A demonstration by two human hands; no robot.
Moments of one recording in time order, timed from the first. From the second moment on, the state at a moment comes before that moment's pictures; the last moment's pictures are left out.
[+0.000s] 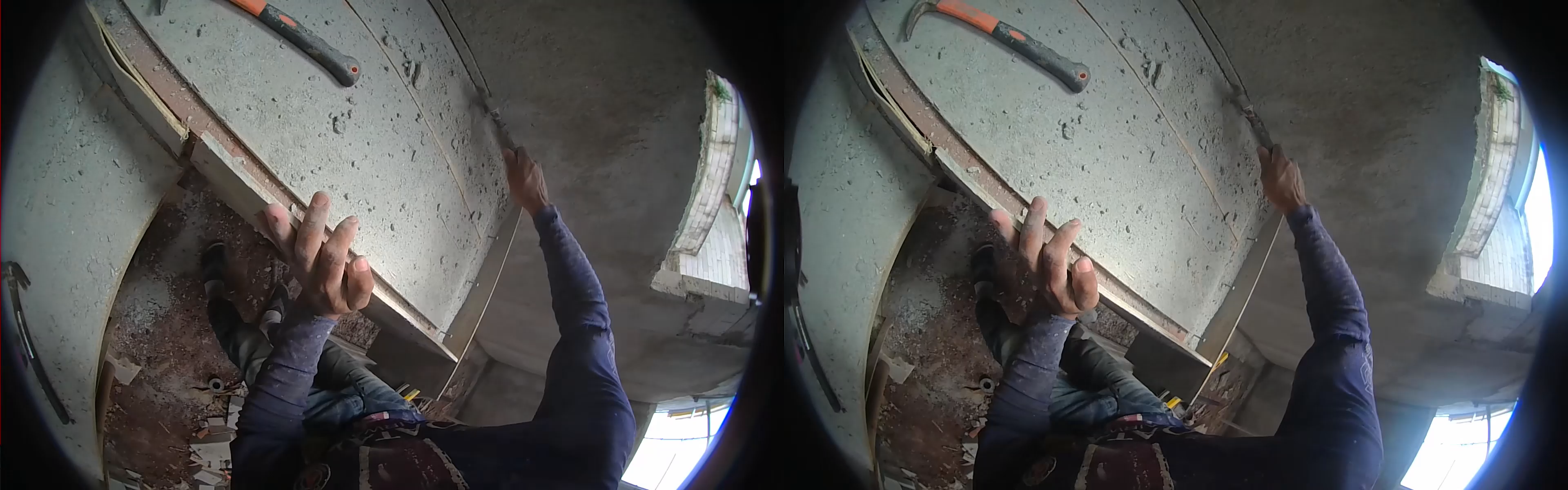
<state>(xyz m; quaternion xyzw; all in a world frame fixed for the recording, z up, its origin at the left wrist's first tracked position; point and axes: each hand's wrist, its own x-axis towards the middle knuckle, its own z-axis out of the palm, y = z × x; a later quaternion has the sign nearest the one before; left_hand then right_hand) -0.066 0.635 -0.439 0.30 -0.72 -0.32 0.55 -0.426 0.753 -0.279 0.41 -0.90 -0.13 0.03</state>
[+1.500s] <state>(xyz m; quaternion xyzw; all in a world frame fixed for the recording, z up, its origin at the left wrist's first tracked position) -0.029 0.629 -0.415 0.25 -0.85 -0.34 0.32 -0.317 0.646 -0.298 0.46 -0.88 0.12 0.04</state>
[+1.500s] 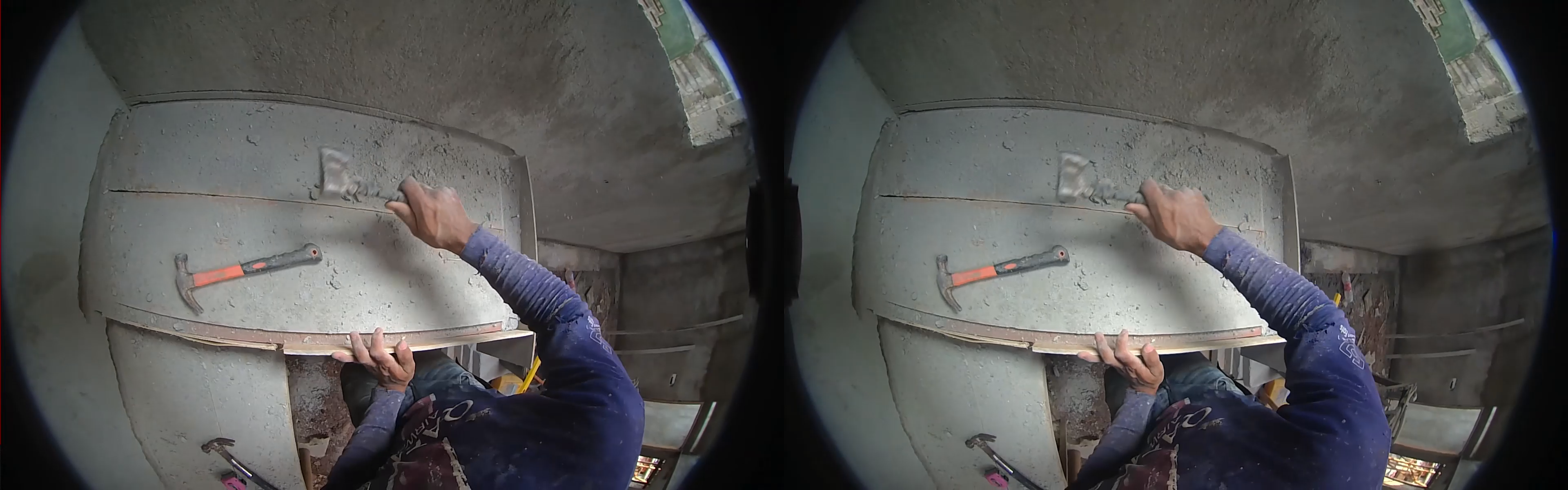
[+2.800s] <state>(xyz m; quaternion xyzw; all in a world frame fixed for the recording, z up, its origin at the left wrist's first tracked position) -0.079 0.354 -0.357 0.05 -0.98 -0.19 0.10 -0.013 0.832 -0.267 -0.29 -0.85 0.39 0.18</state>
